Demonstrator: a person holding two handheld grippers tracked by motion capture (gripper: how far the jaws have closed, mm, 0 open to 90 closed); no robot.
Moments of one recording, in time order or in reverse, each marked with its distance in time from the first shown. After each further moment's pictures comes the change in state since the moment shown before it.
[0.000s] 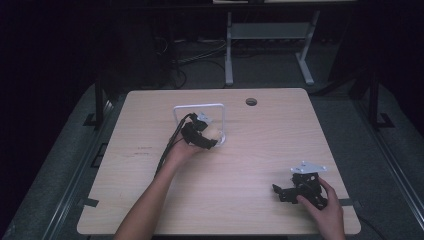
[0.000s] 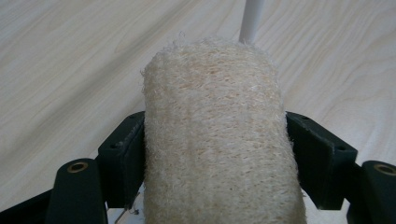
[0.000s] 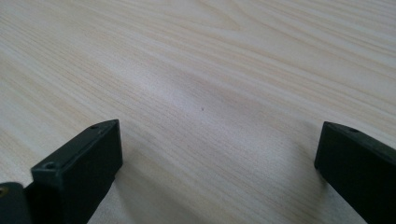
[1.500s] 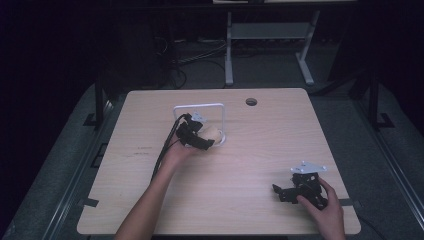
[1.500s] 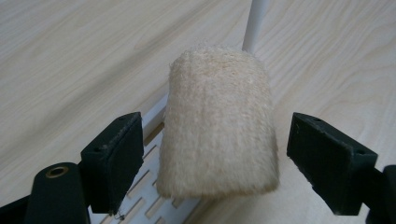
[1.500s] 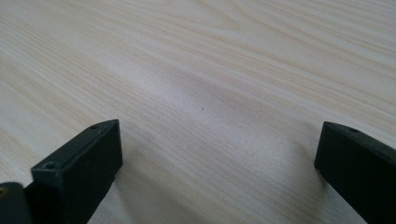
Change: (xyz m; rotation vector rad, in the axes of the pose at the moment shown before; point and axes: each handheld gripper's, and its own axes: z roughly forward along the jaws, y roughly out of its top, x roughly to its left) left arm -0.003 -0.008 -0.020 -0.053 0.040 -0.058; right arm 0.000 0.000 0.000 0.000 0.000 -0.001
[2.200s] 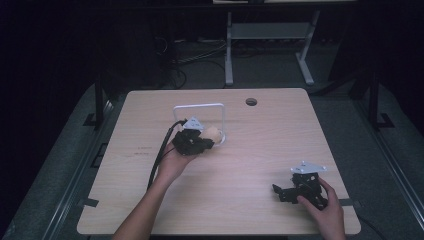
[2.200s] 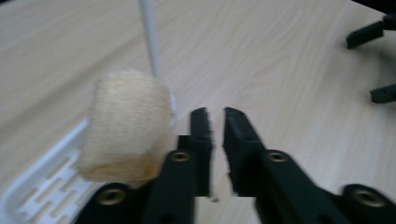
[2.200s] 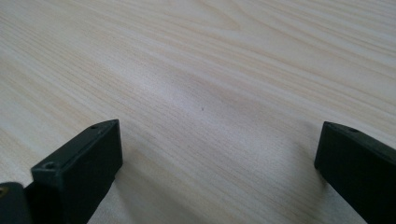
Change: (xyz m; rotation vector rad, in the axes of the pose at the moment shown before) left arm -0.036 -0.006 -0.045 -0.101 -0.175 0.016; right arm 0.000 0.000 0.000 0.000 0.000 0.001
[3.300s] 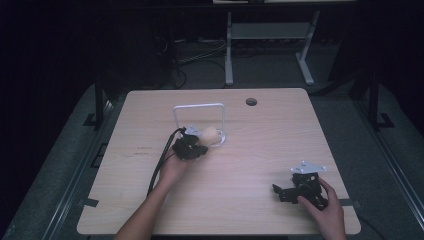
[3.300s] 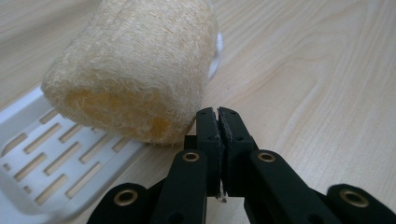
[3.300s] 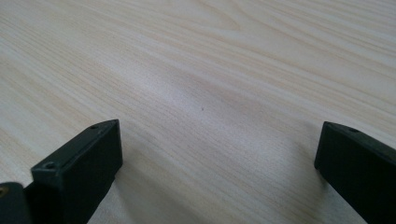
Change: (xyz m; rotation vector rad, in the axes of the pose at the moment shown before) left arm 0.028 -0.038 0.033 0.088 0.076 -0.088; right arm 0.000 0.000 0.000 0.000 0.000 0.000
